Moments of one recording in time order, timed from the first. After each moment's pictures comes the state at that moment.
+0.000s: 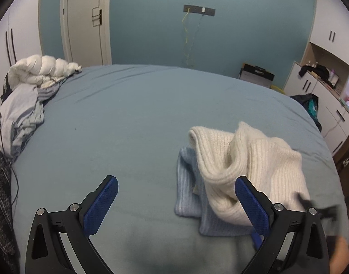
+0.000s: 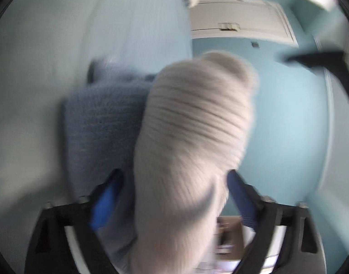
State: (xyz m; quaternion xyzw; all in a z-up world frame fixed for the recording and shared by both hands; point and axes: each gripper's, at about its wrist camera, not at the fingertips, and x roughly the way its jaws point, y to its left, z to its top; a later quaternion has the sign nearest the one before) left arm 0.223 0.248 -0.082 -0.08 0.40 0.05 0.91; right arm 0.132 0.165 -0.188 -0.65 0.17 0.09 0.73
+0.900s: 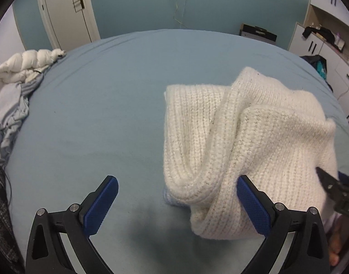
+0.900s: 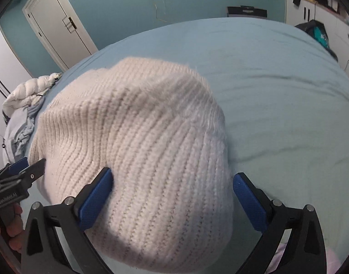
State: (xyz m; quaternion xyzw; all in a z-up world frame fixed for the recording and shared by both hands) left arm 0.270 0.230 -0.160 -0.03 0.50 0.05 0.86; right arm 0.243 -0.019 -0.134 0.08 0.50 0.09 0.86
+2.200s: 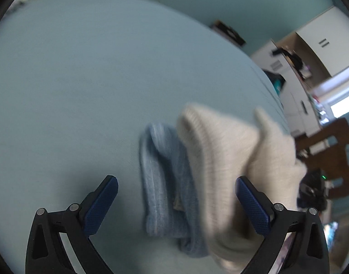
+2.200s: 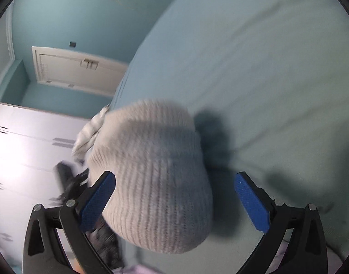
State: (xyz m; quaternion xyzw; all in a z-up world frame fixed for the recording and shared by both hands) left arm 0.367 0.331 -0.212 -0.24 0.55 -0.15 0.79; right arm 0.293 -0.154 -0.220 0.40 0.55 0.24 0.69
